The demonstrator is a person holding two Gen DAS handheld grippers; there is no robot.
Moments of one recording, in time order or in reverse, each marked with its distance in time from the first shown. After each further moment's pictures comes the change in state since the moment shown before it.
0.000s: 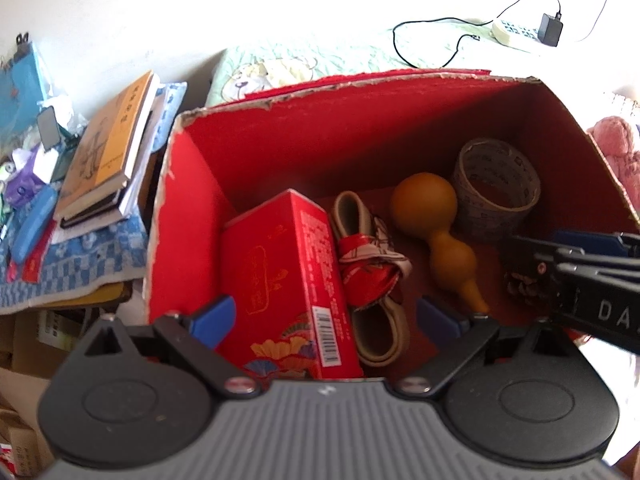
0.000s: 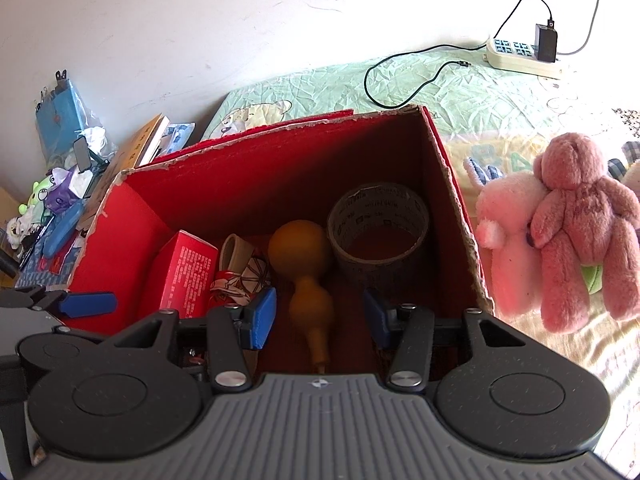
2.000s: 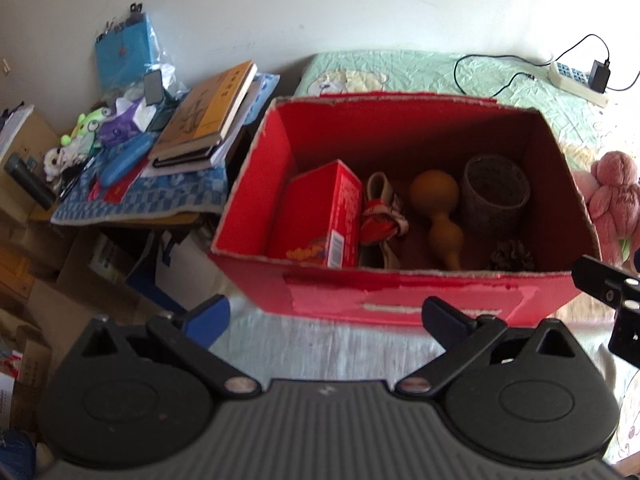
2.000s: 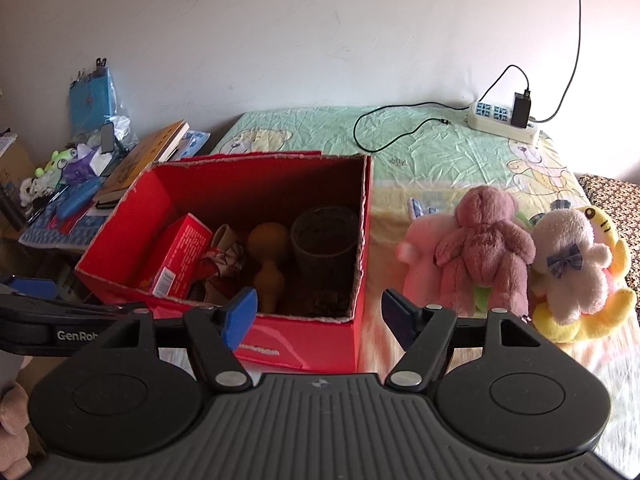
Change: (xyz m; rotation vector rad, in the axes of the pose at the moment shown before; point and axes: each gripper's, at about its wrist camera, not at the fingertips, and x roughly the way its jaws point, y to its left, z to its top) left arm -0.087 -0.048 -0.049 -0.217 -0.028 0.225; right arm -0.101 -0.032 -0.028 -0.168 -0.088 -0.021
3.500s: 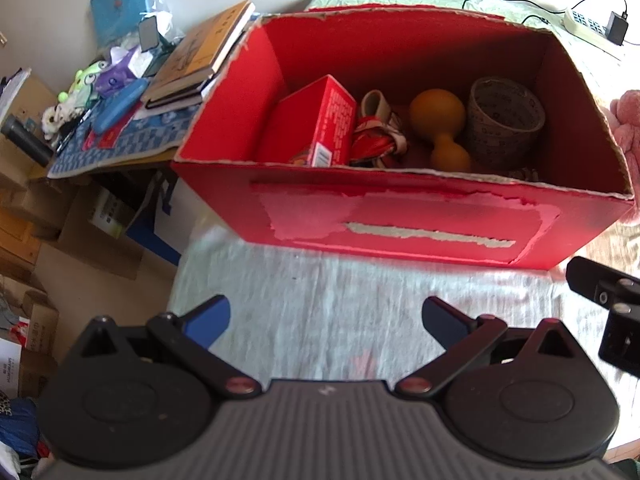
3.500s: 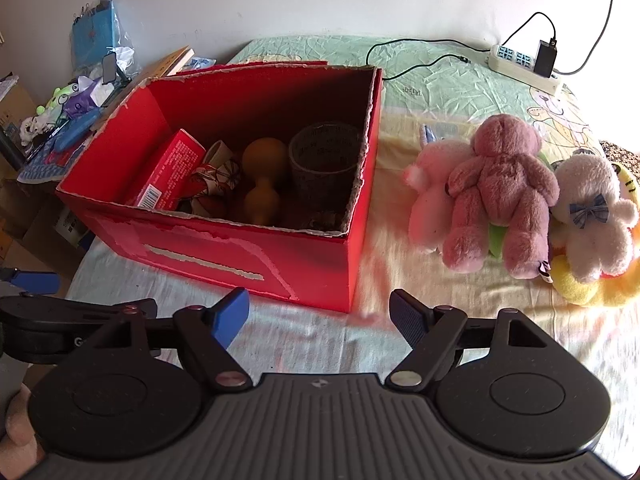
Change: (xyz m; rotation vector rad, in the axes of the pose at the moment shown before) left arm 0.032 -0.018 -0.031 0.001 0.144 0.033; right arm 0.028 -0.008 -0.025 -0.046 0.190 0.013
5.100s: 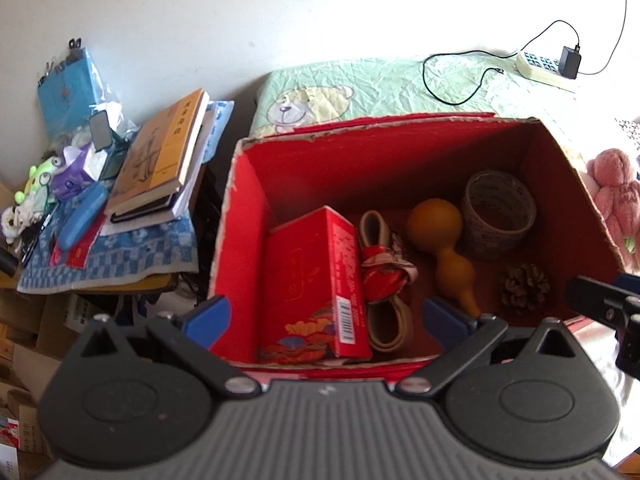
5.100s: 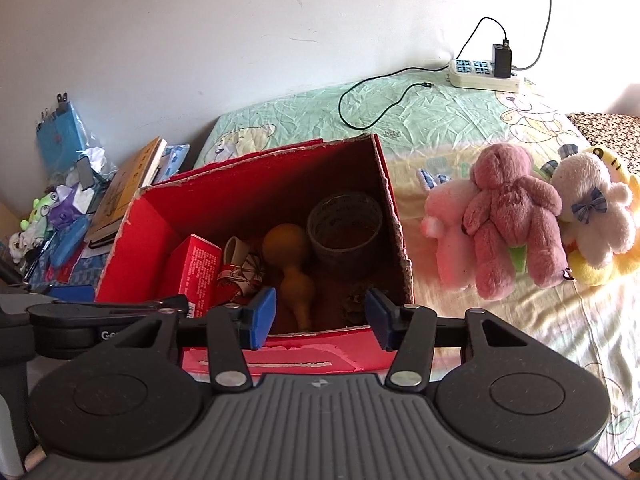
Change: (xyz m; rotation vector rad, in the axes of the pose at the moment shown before) left arm 0.004 0.039 0.079 0.161 -0.190 -0.140; right arm -0.012 0.034 0.037 0.267 -0.146 -0.039
